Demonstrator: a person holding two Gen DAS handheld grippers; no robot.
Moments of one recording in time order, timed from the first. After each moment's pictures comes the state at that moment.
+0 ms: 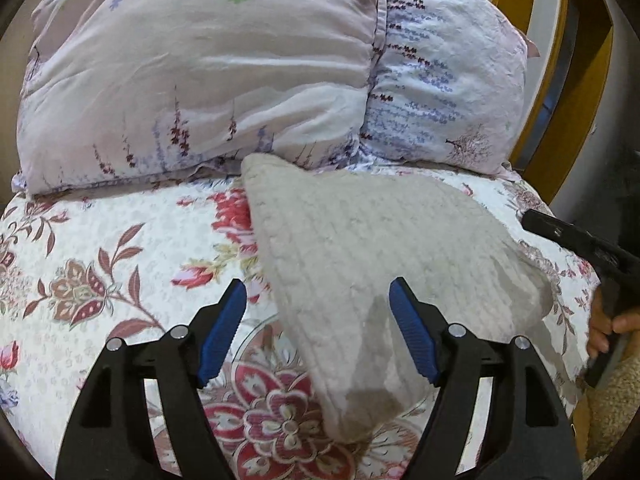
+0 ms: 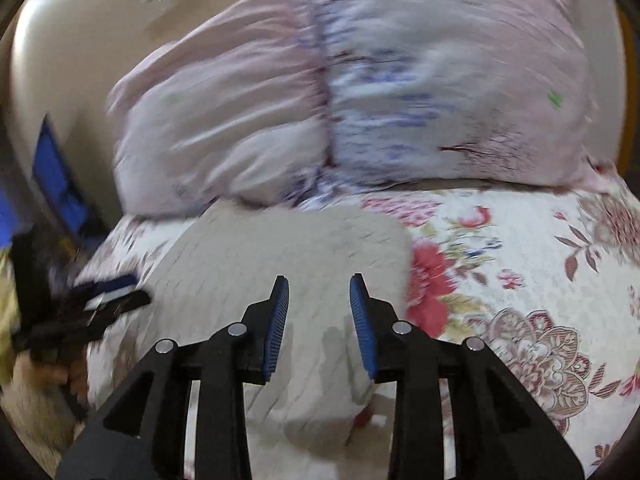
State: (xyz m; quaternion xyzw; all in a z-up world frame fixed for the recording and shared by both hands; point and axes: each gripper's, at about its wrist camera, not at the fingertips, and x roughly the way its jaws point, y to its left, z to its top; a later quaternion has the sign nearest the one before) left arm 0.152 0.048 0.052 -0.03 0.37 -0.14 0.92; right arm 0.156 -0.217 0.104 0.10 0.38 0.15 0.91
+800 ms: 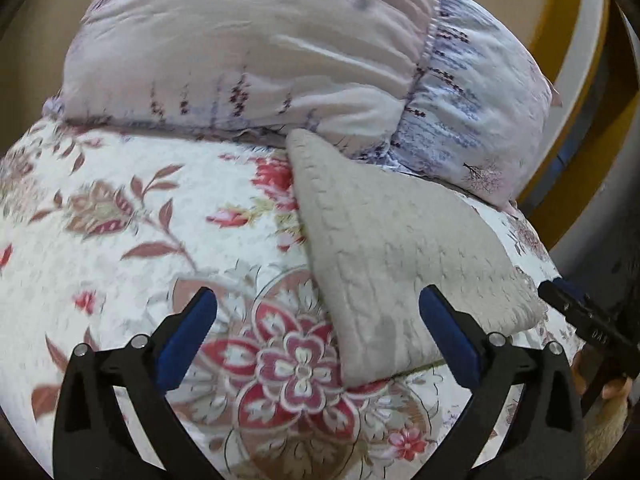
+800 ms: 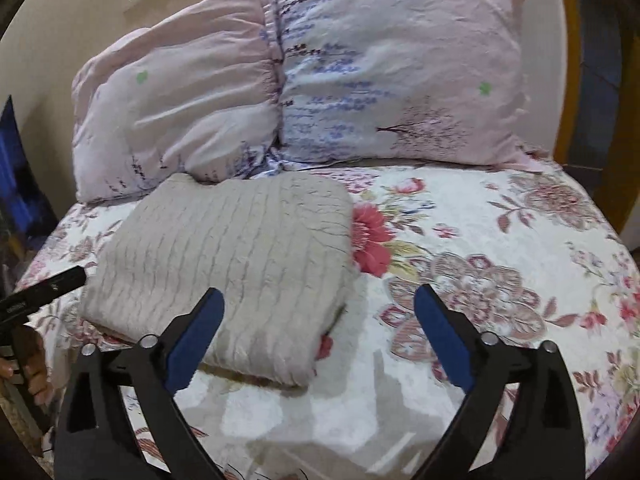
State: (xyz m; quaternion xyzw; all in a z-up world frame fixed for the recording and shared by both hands) left arm 0.115 0.083 0.034 -0.14 0.37 -0.11 0.91; right arm 0.109 -0.211 0.090 0.07 0.37 0.01 0.93
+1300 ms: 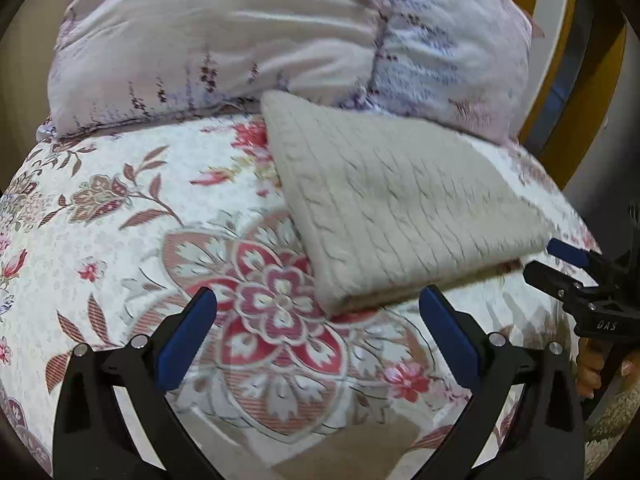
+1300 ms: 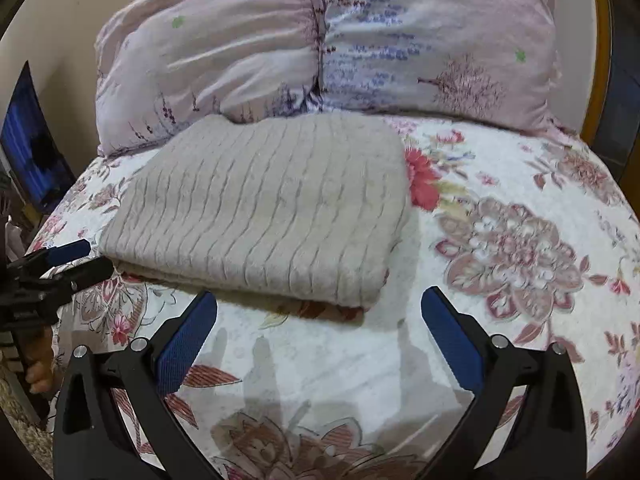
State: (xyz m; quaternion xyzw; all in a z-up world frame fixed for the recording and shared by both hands) left arm 0.088 0.045 0.022 -0.03 0.41 -0.11 0.90; right arm 0.093 -0.179 0.061 0.06 0.43 0.06 0.90
